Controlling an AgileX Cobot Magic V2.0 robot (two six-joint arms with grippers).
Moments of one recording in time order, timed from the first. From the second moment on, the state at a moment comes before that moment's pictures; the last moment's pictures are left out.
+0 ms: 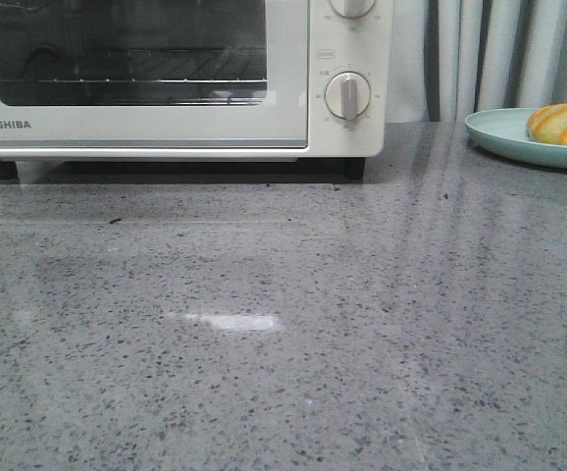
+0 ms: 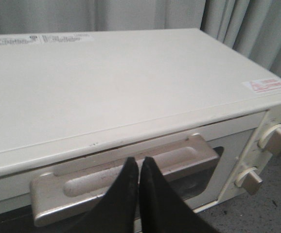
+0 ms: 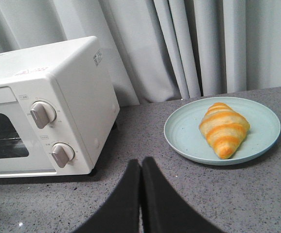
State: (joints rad) left arm -0.34 1.20 -1.03 -0.75 0.26 0.74; right arm 0.08 0.41 -0.52 0.27 0.29 -0.08
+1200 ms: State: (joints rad) left arm -0.35 1.10 -0.62 -0.69 0.54 0.75; right arm 0.08 0.44 -0.52 0.26 0.32 -0.09
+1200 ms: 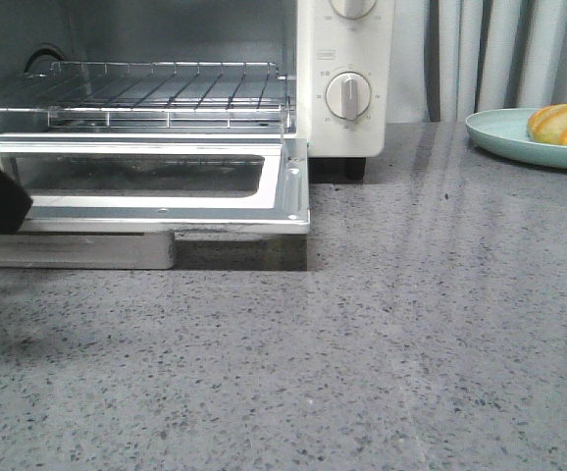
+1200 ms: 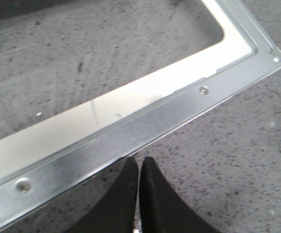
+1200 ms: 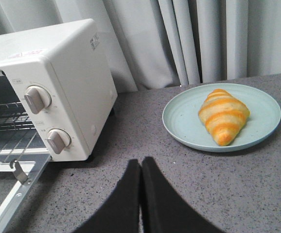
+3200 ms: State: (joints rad) left arm -0.35 0.47 -0.60 -0.73 0.63 0.75; right arm 0.02 1.57 -1.30 0.01 0.42 -0.09
